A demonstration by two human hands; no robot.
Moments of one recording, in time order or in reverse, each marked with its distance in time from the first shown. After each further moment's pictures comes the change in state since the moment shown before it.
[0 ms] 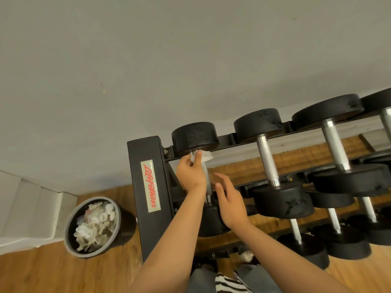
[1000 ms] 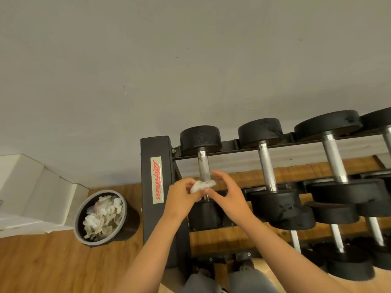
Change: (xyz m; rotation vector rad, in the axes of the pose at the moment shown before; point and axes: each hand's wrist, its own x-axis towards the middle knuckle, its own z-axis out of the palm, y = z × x) left_hand -0.042 0.006 -0.095 0.438 -0.532 0.181; right_hand -0.003 -0.023 -0.030 0.114 -0.179 -0.117
